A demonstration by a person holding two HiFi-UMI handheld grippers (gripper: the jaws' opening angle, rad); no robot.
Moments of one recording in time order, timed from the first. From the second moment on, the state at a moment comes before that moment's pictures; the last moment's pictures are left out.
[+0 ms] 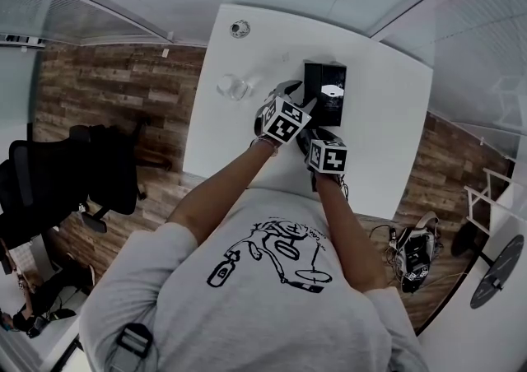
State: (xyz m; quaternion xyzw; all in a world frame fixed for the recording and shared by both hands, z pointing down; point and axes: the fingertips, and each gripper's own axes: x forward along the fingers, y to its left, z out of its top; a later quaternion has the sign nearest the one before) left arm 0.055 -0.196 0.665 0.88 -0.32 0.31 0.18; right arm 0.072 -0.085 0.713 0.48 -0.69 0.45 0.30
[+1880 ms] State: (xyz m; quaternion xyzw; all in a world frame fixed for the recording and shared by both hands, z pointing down) left arm 0.030 -0.151 0.631 0.87 -0.38 0.26 0.19; right arm 0.134 -0.090 0.643 0.49 -0.77 0.32 0.26
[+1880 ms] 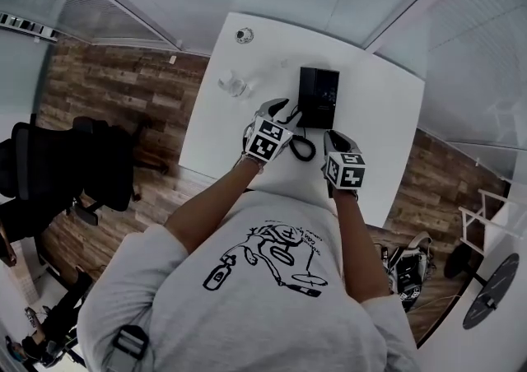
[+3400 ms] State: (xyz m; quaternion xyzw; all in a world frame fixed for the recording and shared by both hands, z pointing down) left arm 0.080 -0.040 0.311 0.91 -0.40 0.03 0.10; right arm 0.200 -0.024 0.293 0.49 -0.86 0.07 0.07
